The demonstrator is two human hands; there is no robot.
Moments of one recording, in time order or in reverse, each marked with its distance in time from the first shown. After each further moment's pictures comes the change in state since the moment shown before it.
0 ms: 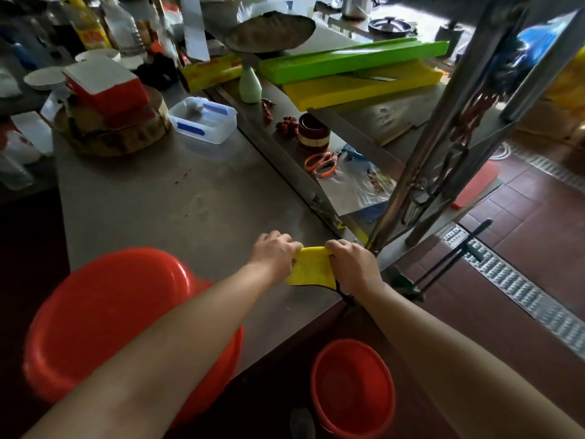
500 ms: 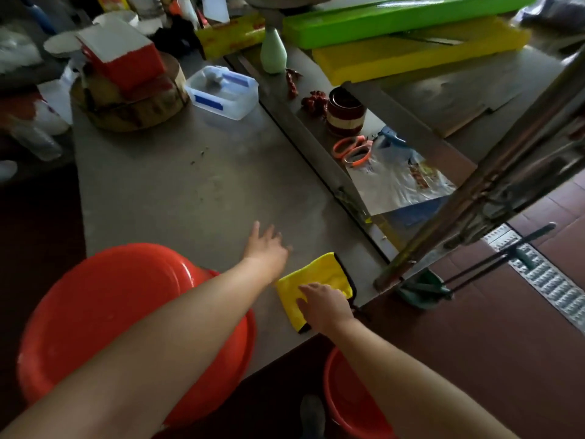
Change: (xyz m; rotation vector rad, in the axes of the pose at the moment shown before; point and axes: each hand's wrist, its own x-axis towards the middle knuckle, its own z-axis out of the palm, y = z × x) left_hand 0.021 -0.054 0.031 0.377 -0.395 -0.092; right_hand 0.007 -0.067 0.117 0.120 -0.419 -0.057
